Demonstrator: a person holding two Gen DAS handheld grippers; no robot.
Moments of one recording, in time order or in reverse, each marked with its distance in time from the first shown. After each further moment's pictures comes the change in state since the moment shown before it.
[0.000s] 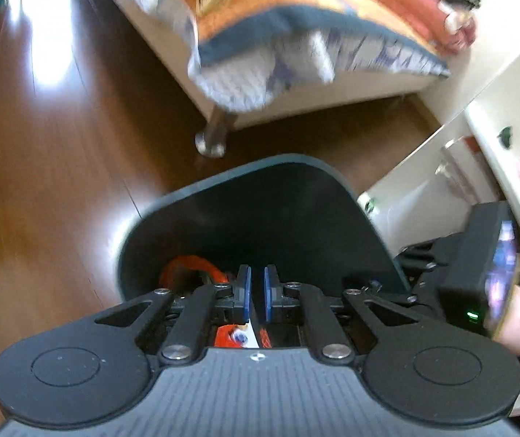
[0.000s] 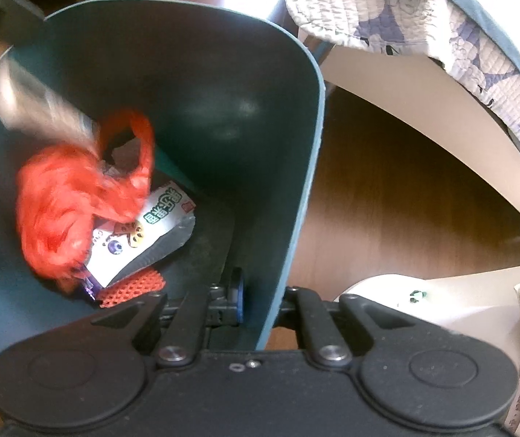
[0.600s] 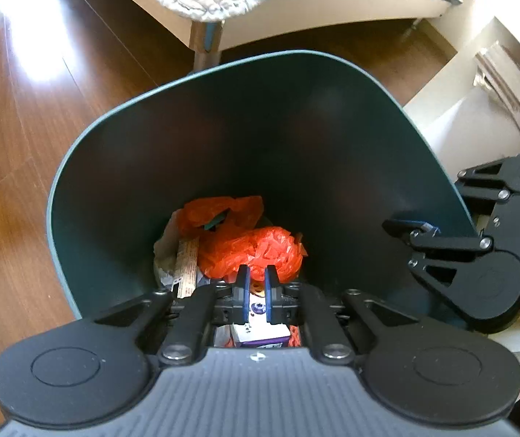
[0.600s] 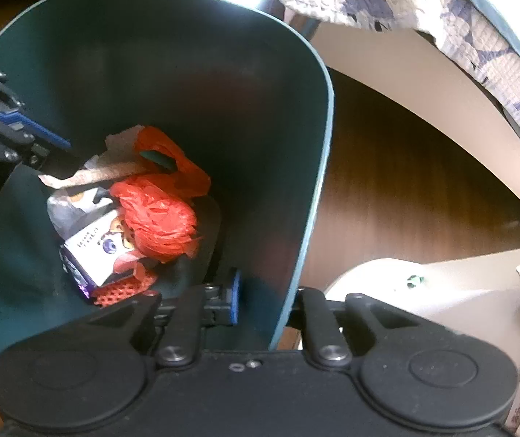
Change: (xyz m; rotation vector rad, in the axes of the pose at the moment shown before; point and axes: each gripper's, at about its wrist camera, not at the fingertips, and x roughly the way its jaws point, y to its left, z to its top) left arm 0.082 -0.024 -0.021 0.114 0.159 0.093; right arm 0.013 -0.009 -0.009 0.039 0.042 -0.018
